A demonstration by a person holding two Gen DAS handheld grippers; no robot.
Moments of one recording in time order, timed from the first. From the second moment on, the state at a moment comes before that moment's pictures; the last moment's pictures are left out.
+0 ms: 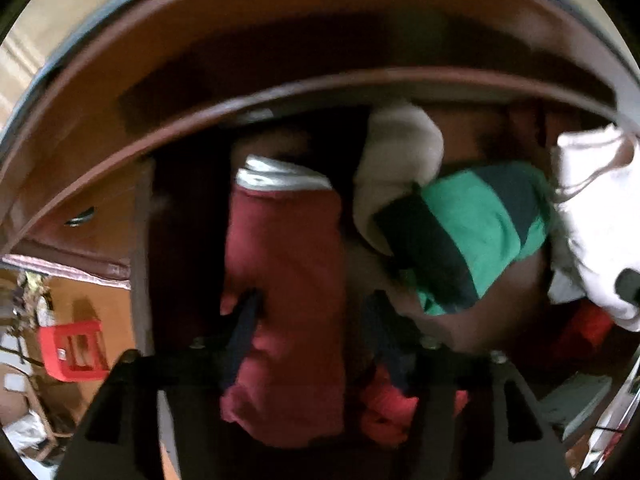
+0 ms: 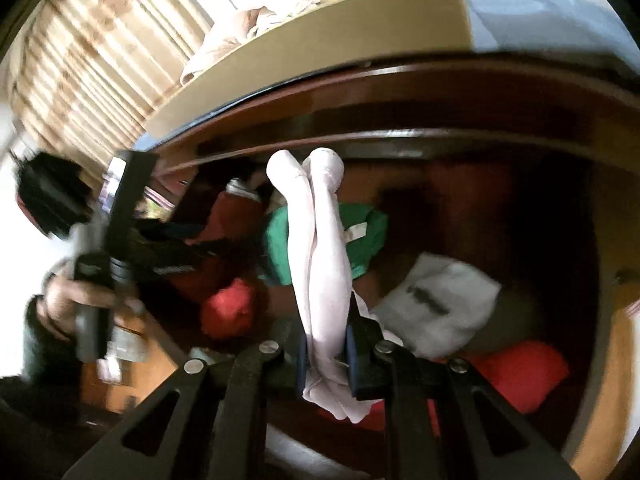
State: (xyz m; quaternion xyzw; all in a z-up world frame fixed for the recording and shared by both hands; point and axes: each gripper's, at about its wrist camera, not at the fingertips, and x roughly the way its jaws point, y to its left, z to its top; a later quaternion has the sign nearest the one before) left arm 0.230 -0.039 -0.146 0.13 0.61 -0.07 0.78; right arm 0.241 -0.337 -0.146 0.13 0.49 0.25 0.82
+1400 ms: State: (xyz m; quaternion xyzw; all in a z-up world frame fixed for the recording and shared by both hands) left arm 0.177 -0.005 -0.061 0.01 0.48 -0.22 0.85; right arm 0.200 -0.366 -0.146 0.38 0.41 0.27 0.78
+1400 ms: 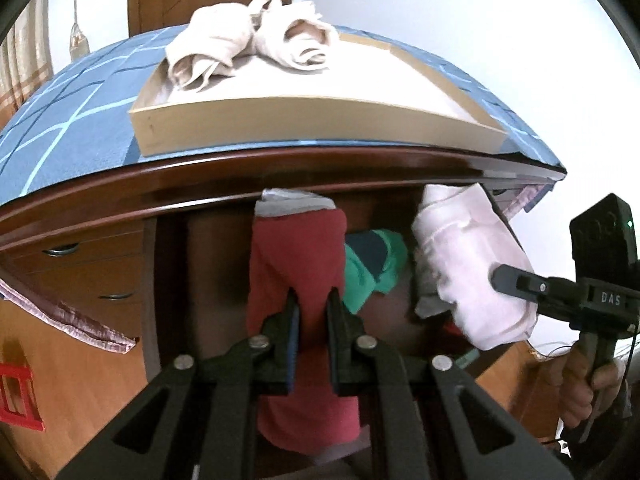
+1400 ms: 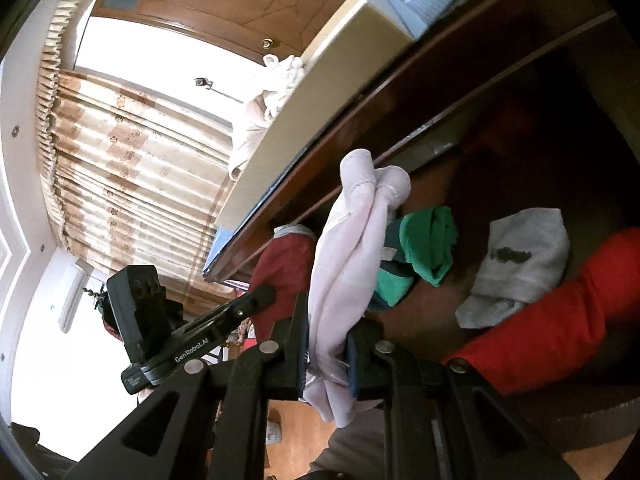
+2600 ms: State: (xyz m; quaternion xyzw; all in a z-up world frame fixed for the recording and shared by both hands) left arm 0.240 -0.013 -0.151 0.13 0.61 -0.08 0.78; right arm 0.188 -0.365 -0.129 0.37 0.41 0.27 0.79
